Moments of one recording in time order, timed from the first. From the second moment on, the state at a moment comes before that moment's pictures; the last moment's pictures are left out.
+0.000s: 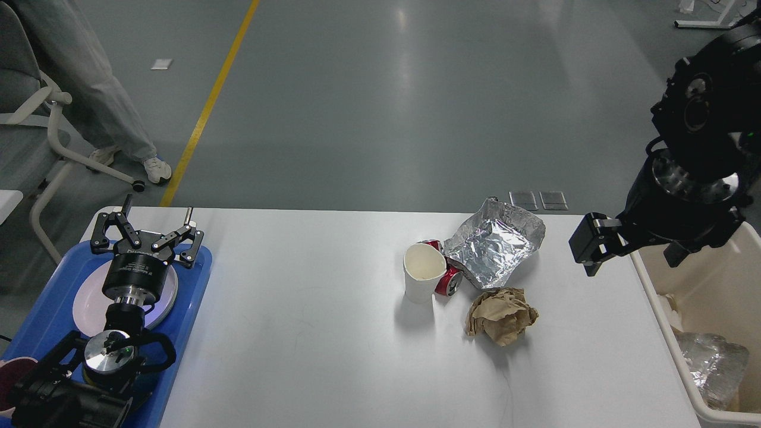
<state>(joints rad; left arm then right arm) -0.35 0.22 -1.22 -0.73 -0.20 -0.56 -0.21 2.45 -0.23 -1.39 1.67 -0.10 0.72 -0.16</state>
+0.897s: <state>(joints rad) -0.35 0.22 -1.22 -0.73 -0.20 -0.56 -0.21 1.55 -0.08 -1.19 0.99 -0.19 0.42 -0.17</state>
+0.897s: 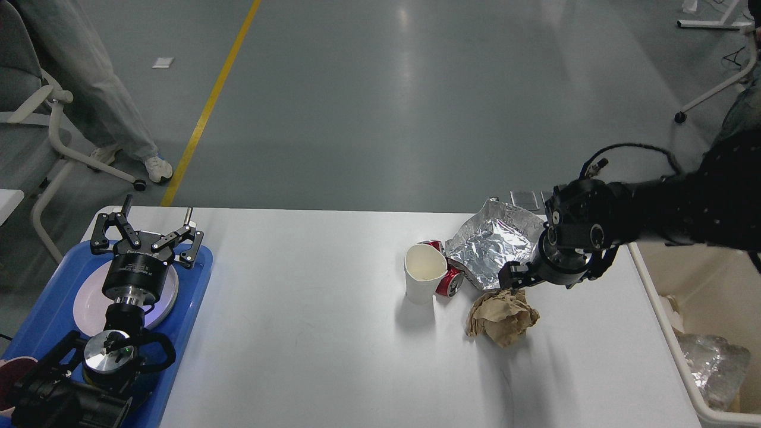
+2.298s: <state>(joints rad) -0.35 0.22 -1.22 -0.73 -0.20 -0.56 -0.21 1.26 0.01 -1.06 0.83 -0.22 0.21 -0.17</state>
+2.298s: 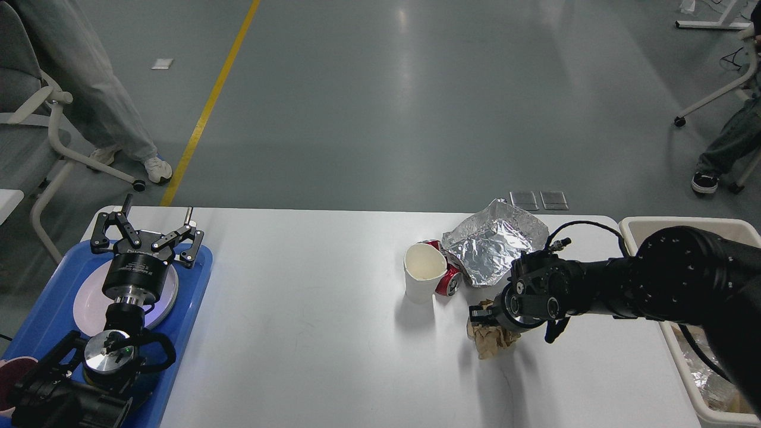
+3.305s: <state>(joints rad) -0.35 0.22 -1.22 -0.73 -0.20 -0.57 -0.21 2.10 -0.23 -1.30 1.56 -0.09 0.48 -0.16</state>
